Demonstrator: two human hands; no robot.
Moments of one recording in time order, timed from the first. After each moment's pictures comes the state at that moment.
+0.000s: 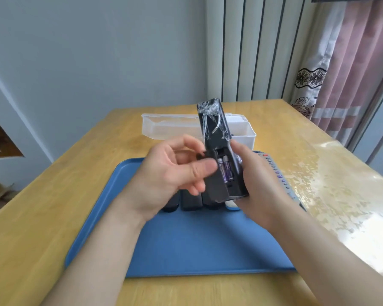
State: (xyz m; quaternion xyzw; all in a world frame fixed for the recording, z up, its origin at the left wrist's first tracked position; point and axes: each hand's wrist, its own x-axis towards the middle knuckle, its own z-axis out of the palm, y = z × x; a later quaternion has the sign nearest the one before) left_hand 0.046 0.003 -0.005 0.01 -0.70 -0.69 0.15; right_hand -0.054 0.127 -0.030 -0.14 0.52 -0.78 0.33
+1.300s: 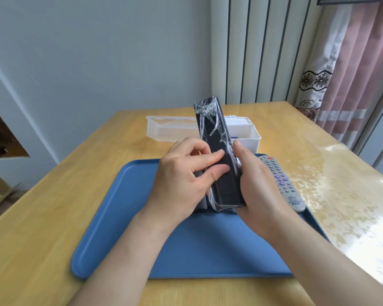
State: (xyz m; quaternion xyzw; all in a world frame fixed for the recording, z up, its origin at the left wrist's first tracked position) left_hand 0.022 0.007 -0.035 -0.01 -0.85 -0.28 0.45; right_hand -0.040 0.126 -0.029 -0.17 0.52 -0.78 0.29
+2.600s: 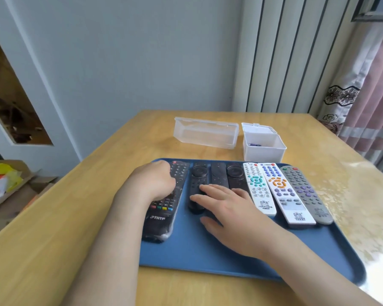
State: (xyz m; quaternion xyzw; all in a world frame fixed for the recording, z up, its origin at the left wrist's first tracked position) left_hand 0.064 -0.080 -0.024 0.39 -0.91 -0.13 -0.02; right_hand -0.016 0.096 -0.070 -0.59 0.80 -0.12 0.00
